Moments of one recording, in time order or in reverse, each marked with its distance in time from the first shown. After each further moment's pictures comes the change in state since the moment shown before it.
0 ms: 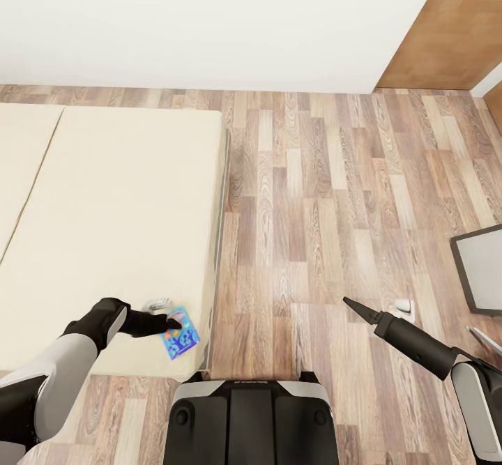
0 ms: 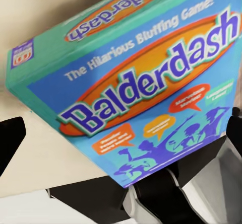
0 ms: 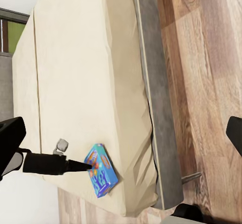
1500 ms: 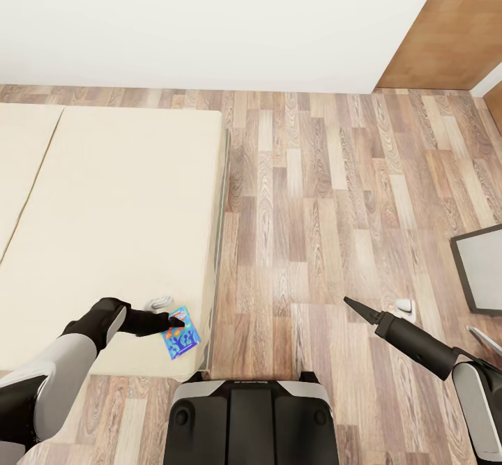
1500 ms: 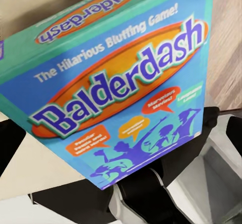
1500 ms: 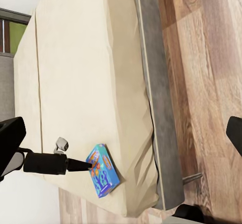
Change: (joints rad) left arm -0.001 0.002 0.005 -0.001 0.010 0.001 -0.064; right arm 0.000 -0.002 -0.003 0.000 -0.002 0.001 0.007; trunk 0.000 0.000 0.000
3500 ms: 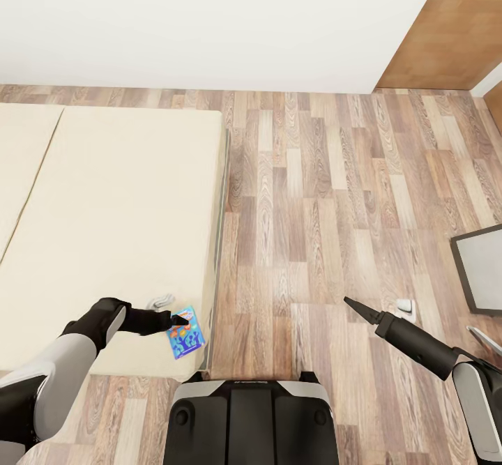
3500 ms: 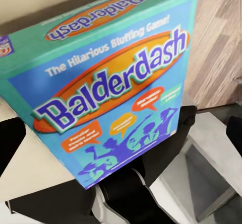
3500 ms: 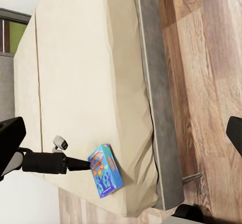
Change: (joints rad) left arm 0.000 0.000 0.006 -0.001 0.005 -0.001 -0.083; right arm 0.000 -0.001 0.000 0.000 0.000 0.000 0.000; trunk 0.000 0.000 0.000
